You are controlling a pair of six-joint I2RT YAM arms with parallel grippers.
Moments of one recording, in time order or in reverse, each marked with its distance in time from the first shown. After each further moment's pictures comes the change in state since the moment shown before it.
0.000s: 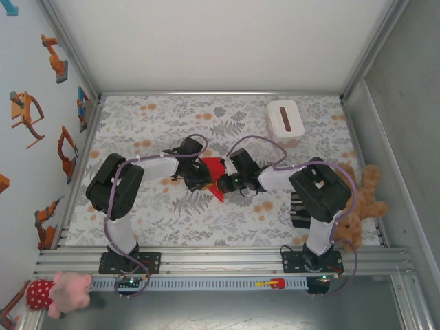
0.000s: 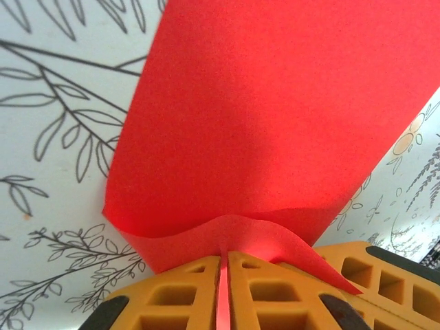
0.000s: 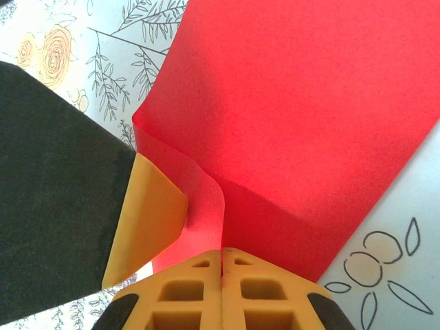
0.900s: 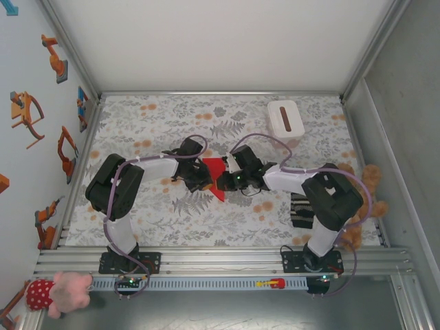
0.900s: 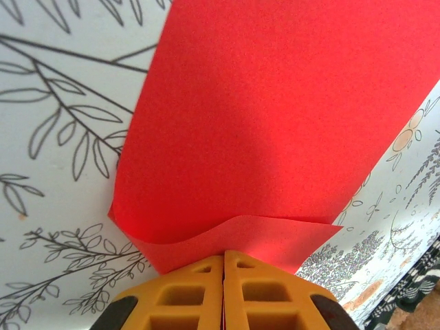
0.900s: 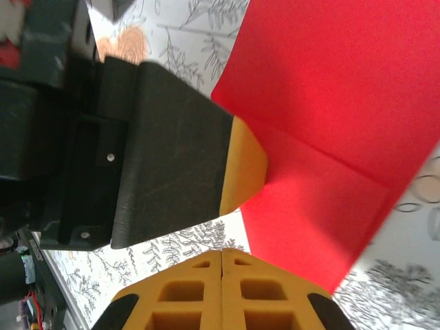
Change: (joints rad) left arm 0.000 -0.004 -0.017 0.024 0.002 0.003; right arm 0.008 -0.105 0.010 -0.108 -0.116 0.143
